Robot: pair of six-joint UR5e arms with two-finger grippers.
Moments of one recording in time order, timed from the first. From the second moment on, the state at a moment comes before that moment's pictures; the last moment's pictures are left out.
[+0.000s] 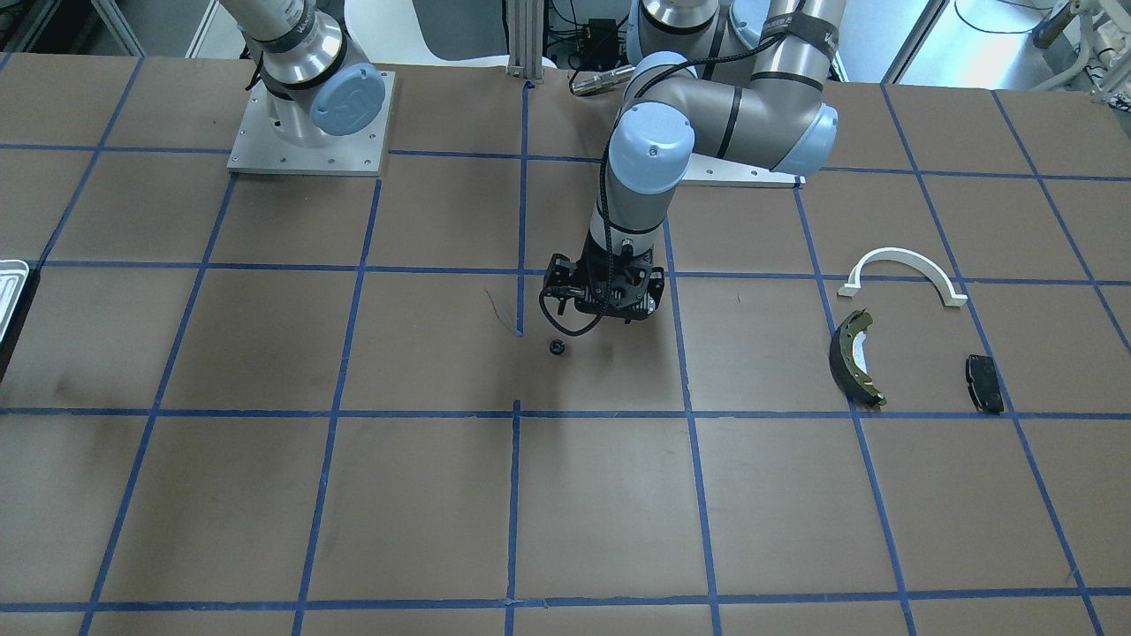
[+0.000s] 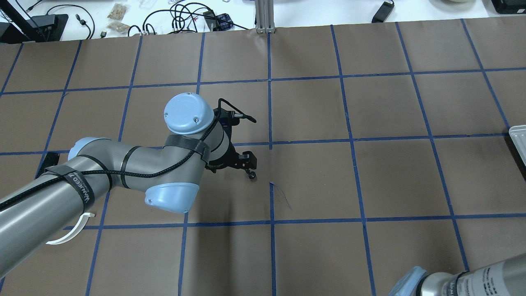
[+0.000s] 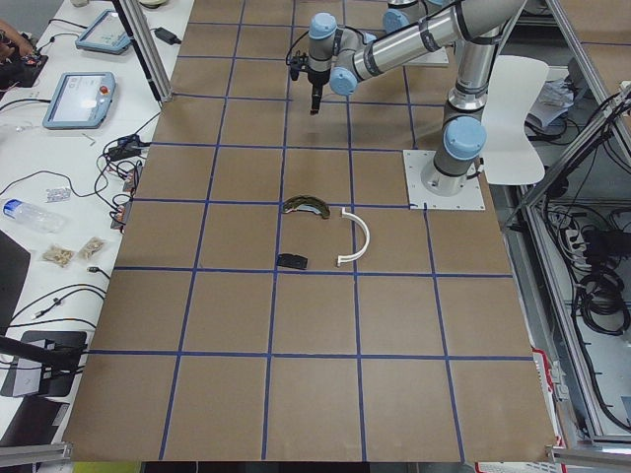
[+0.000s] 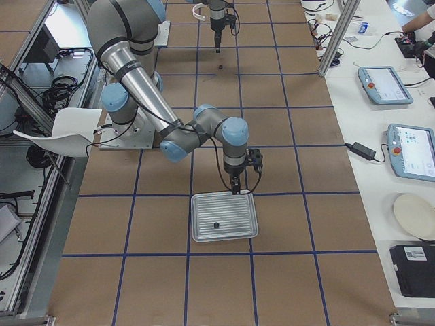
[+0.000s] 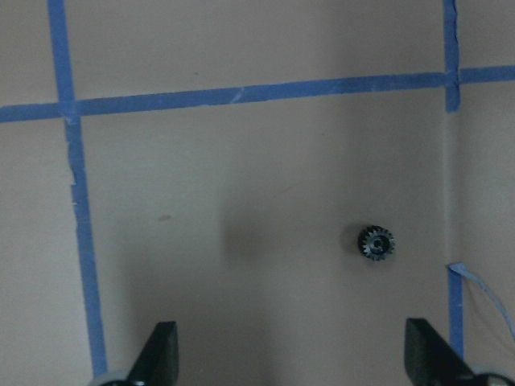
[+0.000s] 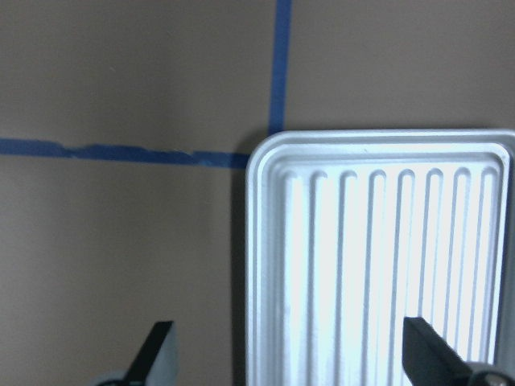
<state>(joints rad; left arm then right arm) -1.83 -1.77 -2.08 -0.81 1.49 -0.18 0.66 -1.23 1.82 -2.27 -1.59 -1.01</state>
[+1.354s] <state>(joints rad) -1.89 -1.93 -2.06 -0.62 1.48 -0.19 0.51 -1.05 1.76 -2.38 -1.55 -1.28</state>
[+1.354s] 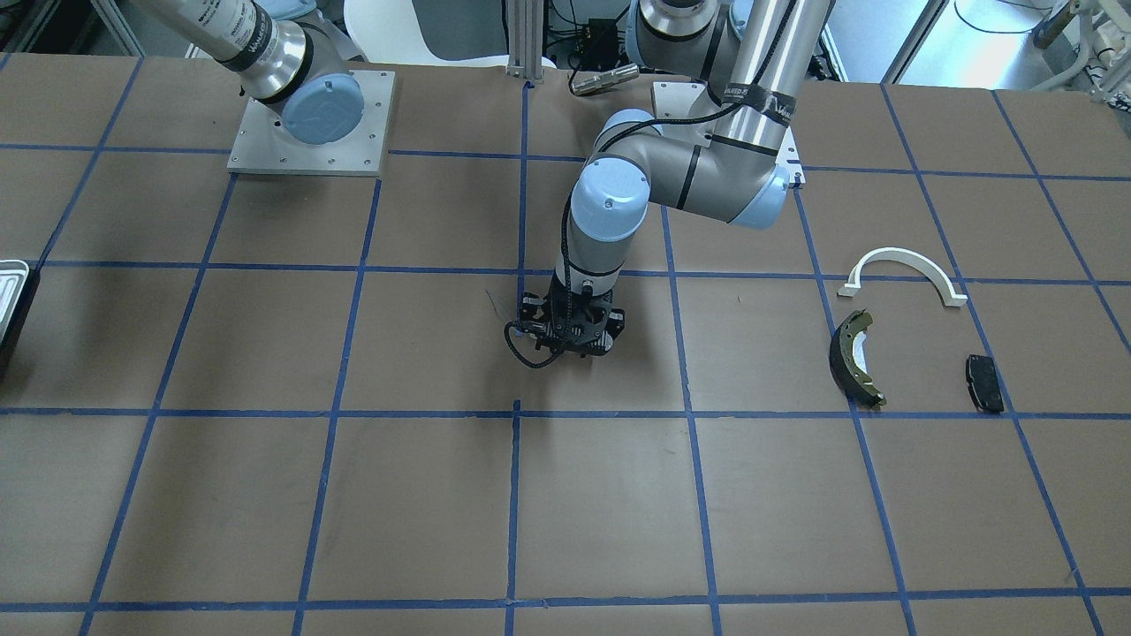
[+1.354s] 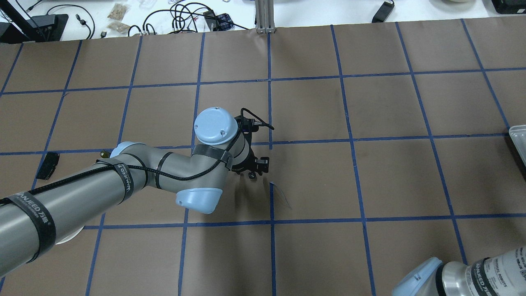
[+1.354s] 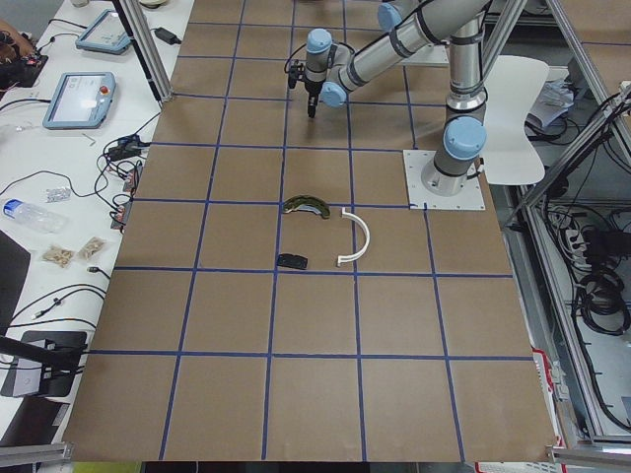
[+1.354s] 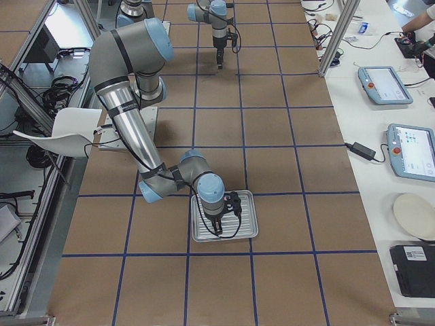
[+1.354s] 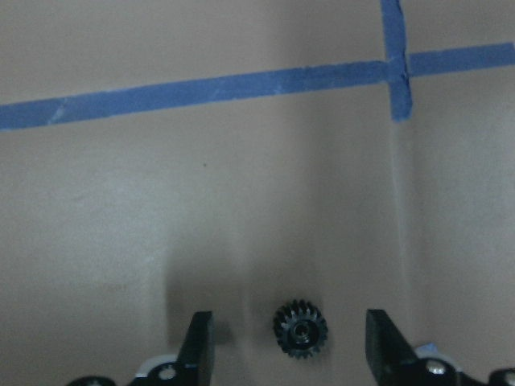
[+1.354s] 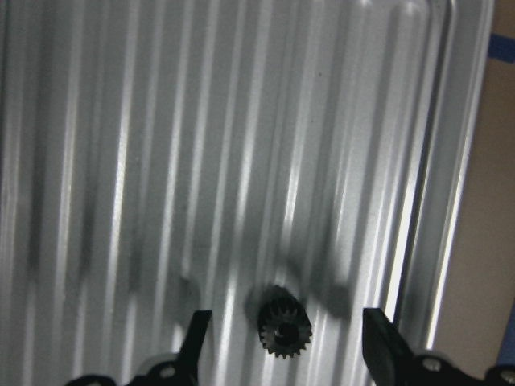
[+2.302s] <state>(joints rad) -1.89 -1.94 -2.05 -0.64 1.49 -0.19 0.50 -1.04 1.76 -2.37 -1.55 -1.28</state>
